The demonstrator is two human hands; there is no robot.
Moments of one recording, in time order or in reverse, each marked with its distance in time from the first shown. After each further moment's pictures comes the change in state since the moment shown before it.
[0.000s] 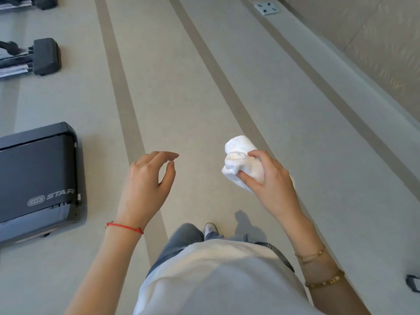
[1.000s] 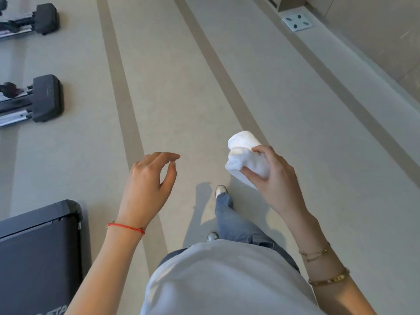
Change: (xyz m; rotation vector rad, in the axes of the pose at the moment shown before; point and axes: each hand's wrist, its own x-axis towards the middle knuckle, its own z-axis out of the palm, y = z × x) left_hand 0.644 -0.223 0.001 0.033 -0.034 -0.017; right_hand 0.660 -0.110 0.157 0.017 -0.001 -0.032
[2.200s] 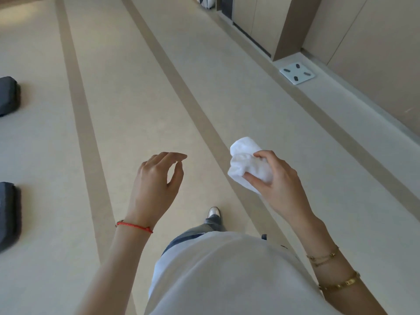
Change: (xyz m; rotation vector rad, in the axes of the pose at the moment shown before) left_hand 0.864 -0.121 0.098 -0.028 0.048 0.182; right_hand 0.835 0.018 0.081 -0.004 0.059 0.079
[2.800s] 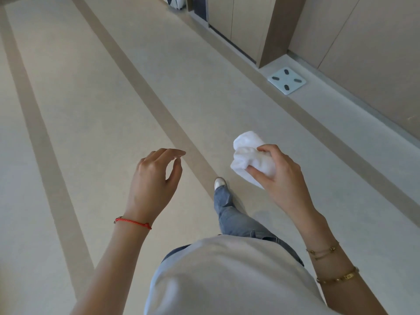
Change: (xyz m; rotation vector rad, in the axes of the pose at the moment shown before) left_hand 0.401 -0.088 0.106 -0.019 -0.126 0.103; right_hand 0.386 0.027 0.017 -0.009 0.080 0.116
